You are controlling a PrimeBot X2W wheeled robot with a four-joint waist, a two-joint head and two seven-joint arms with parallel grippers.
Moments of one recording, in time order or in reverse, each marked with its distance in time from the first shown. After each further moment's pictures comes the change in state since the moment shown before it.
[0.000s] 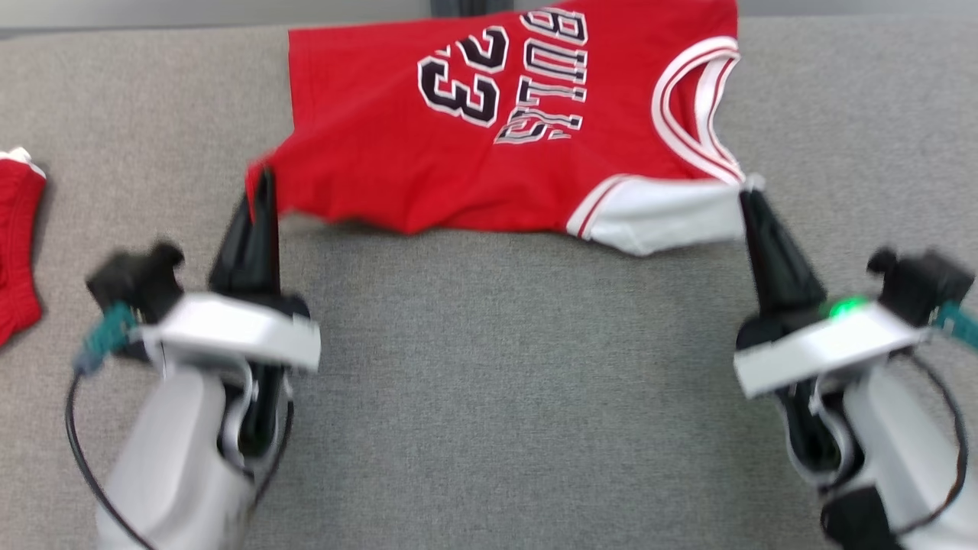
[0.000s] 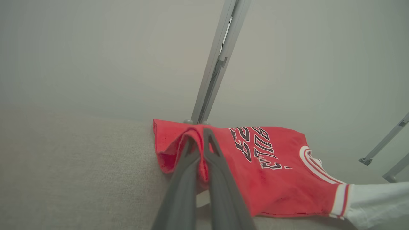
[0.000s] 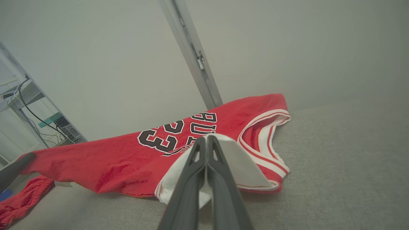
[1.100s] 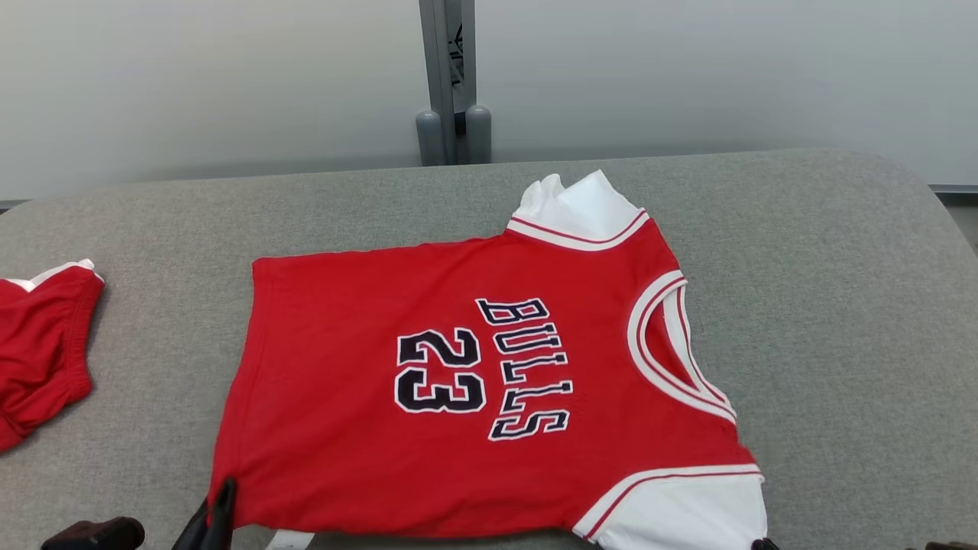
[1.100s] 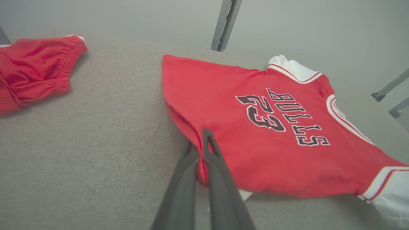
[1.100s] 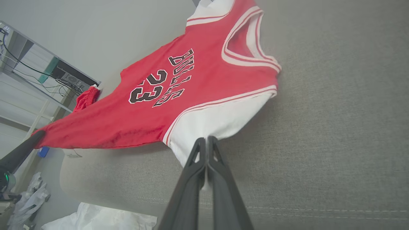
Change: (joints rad) left arm 0.868 0.219 0.054 -0.760 -0.044 0.316 0.435; right arm 0.964 0.152 -0.314 -0.743 -0.012 -0.001 0.711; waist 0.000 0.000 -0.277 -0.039
